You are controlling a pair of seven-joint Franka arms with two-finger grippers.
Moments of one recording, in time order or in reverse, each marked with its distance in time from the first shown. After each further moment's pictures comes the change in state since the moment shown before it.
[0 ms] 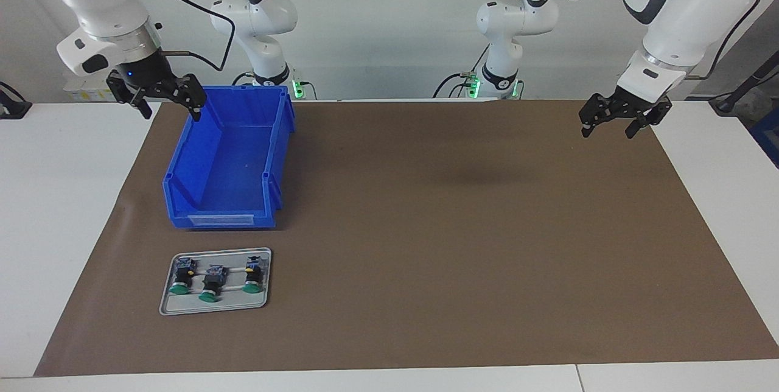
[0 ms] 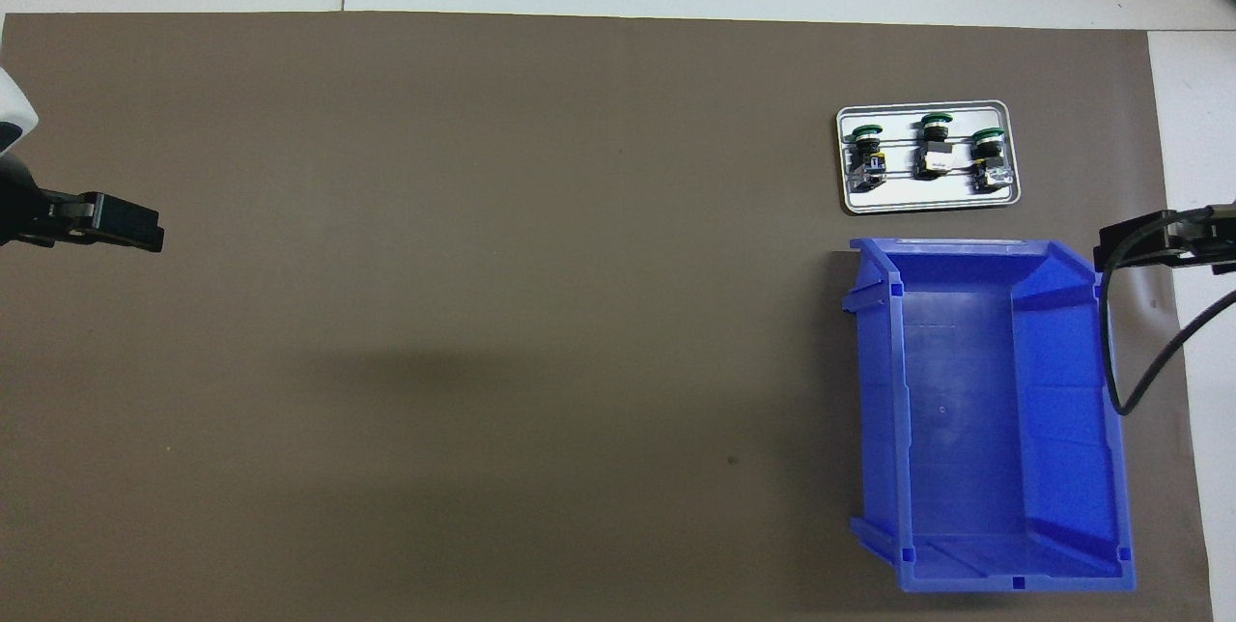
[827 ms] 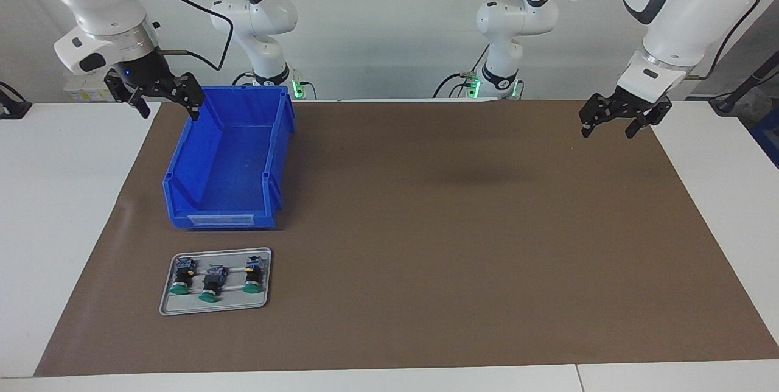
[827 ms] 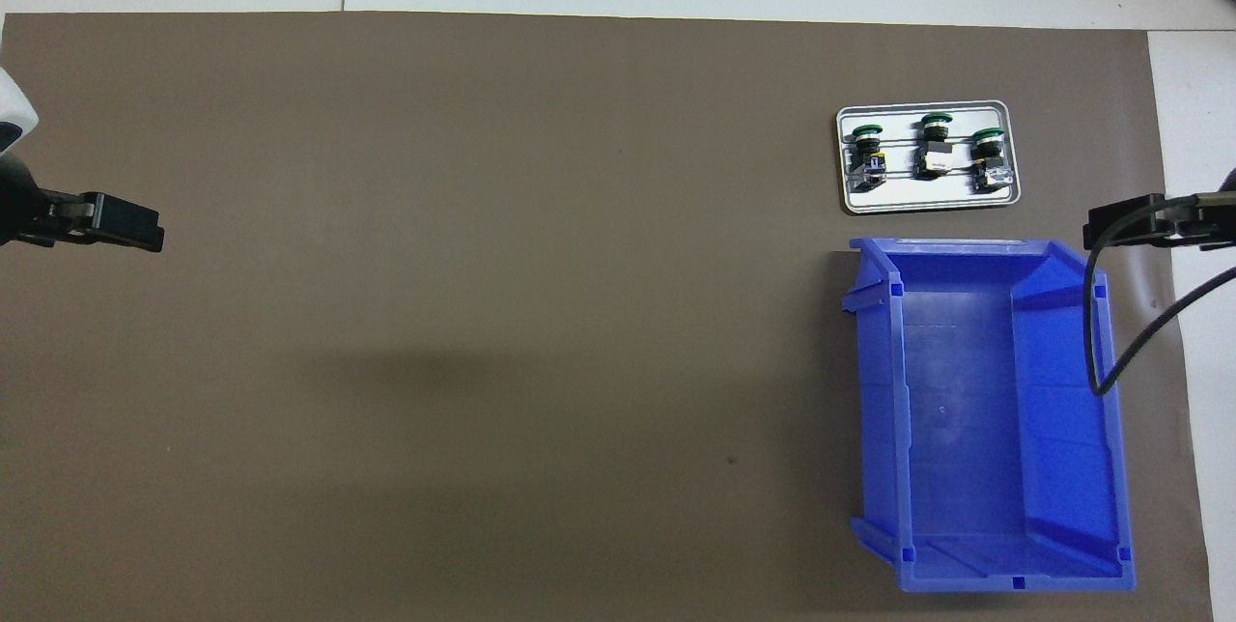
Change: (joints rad) left arm 0.000 0.000 0.000 0.000 0.000 0.000 0.000; right arm 0.011 0.003 -0.001 -0.042 0.000 0.146 0.000
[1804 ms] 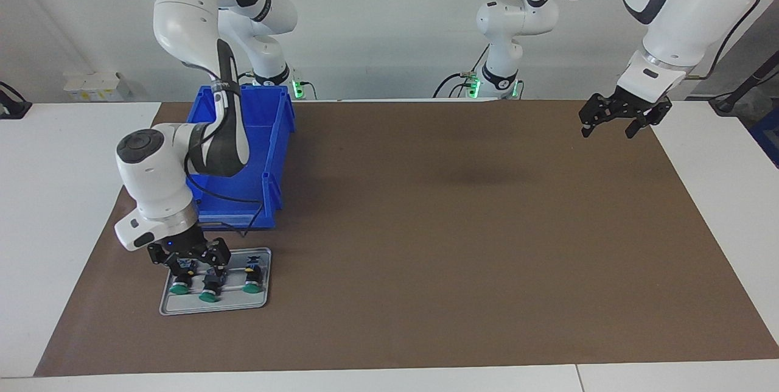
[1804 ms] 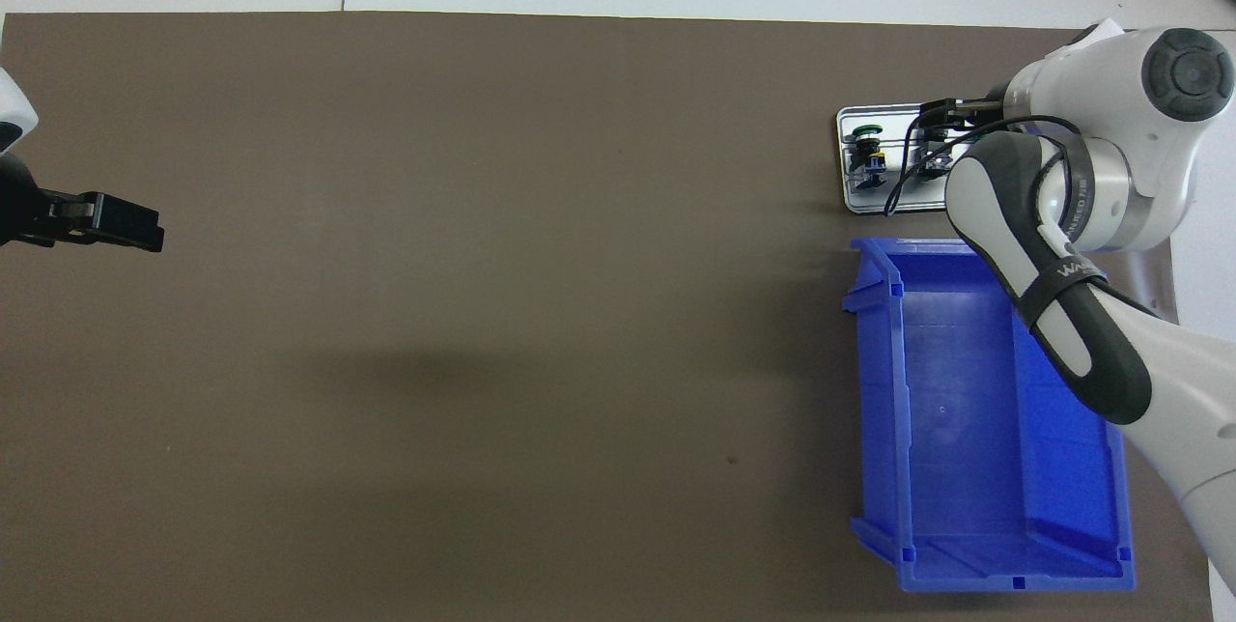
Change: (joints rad) left arm 0.000 0.000 0.000 0.000 0.000 0.000 0.000; right arm -0.028 0.581 -0.003 0.061 0.086 0.718 0.001
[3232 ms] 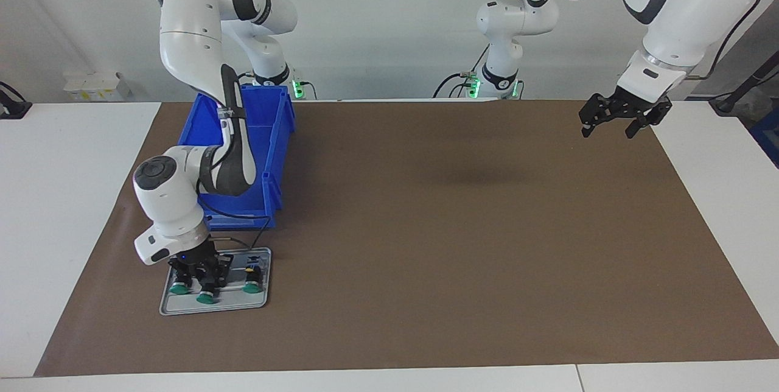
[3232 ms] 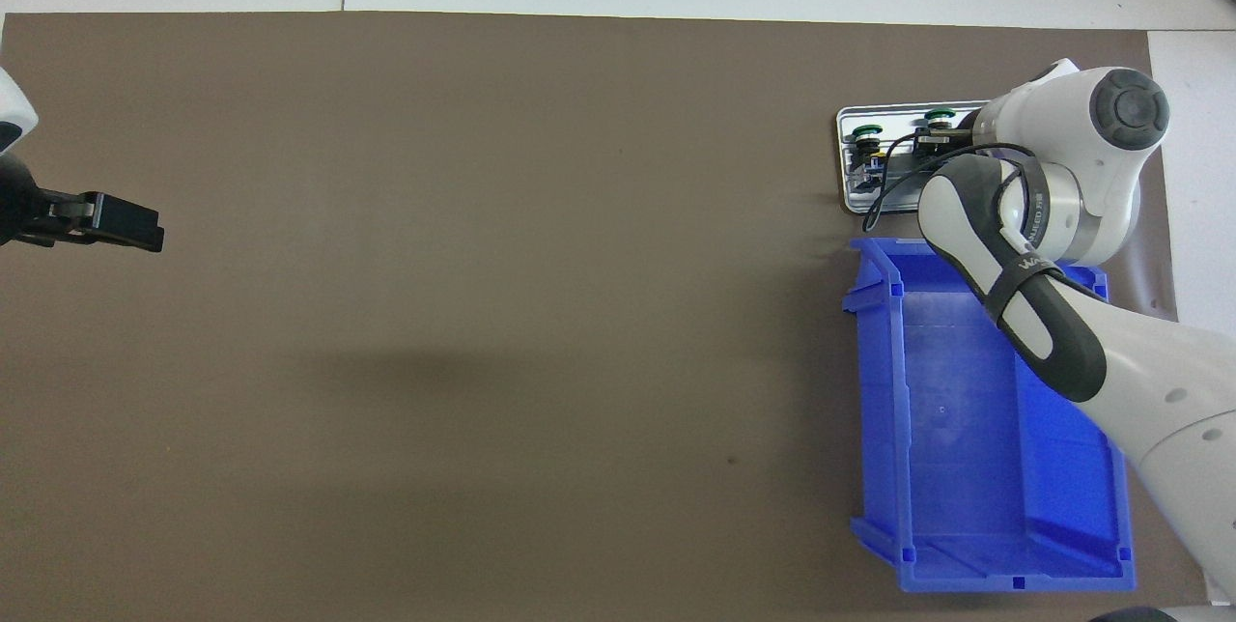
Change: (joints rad) left arm 0.000 0.000 0.000 0.000 0.000 0.000 0.000; right arm -0.001 0.051 -0.001 -0.034 0.032 0.054 0.017
